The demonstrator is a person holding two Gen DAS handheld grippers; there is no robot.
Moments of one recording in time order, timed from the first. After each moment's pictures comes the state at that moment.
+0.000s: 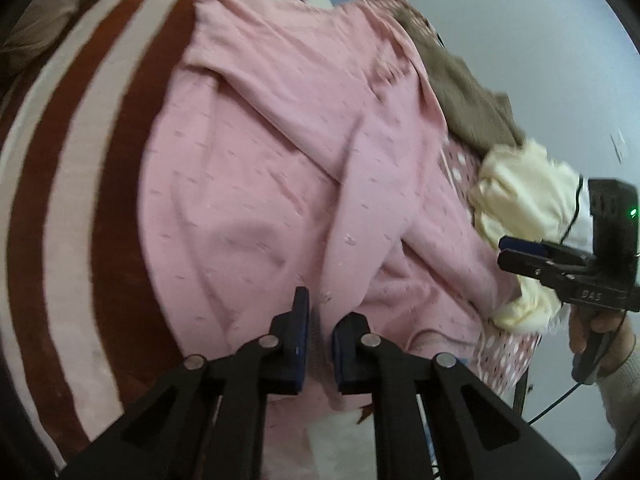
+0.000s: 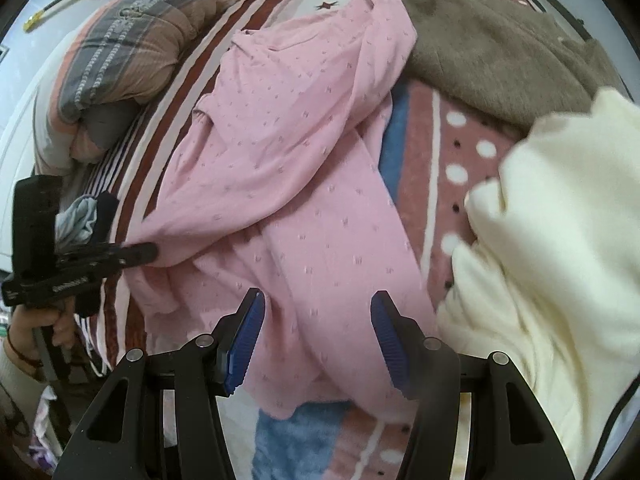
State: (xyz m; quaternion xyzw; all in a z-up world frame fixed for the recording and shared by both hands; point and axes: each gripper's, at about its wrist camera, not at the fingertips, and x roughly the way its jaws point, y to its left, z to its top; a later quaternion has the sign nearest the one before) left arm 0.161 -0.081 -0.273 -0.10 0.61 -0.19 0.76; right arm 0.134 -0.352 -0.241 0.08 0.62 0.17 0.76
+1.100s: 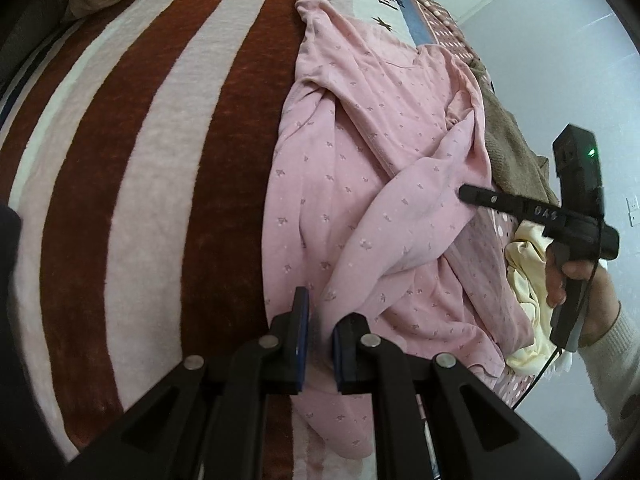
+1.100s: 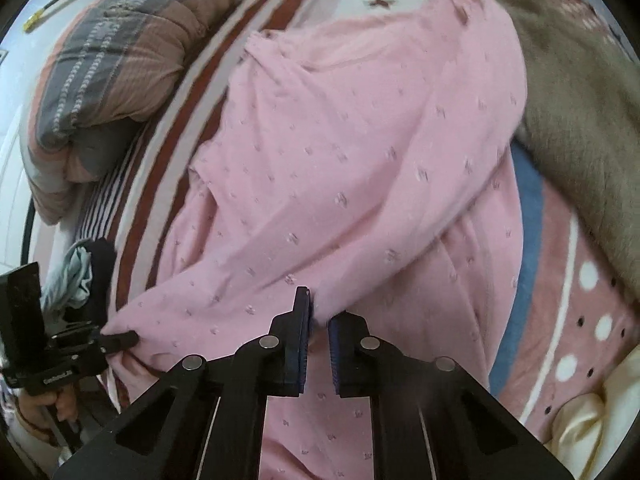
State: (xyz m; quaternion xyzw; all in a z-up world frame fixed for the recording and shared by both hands) left arm 0.184 -0.009 -0.289 -0.16 0.62 -0.13 0.76; right arm 0.260 -0.272 -0.279 0.08 0.62 0.22 0.75
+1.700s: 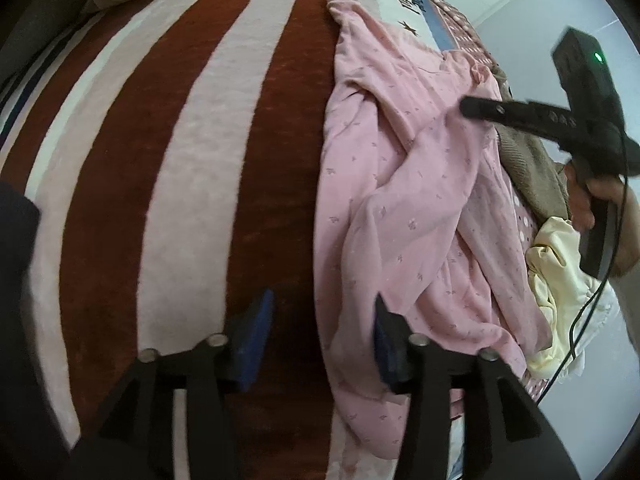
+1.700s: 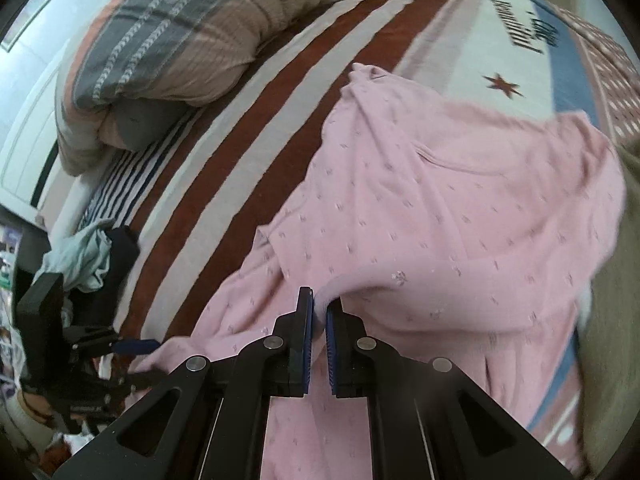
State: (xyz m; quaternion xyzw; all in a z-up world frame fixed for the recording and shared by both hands) left arm 0.180 0.017 -0.303 -0.15 0.62 -0.11 0.76; right arm 0.328 -0.193 -0.260 -0.01 0.59 0.32 0.74
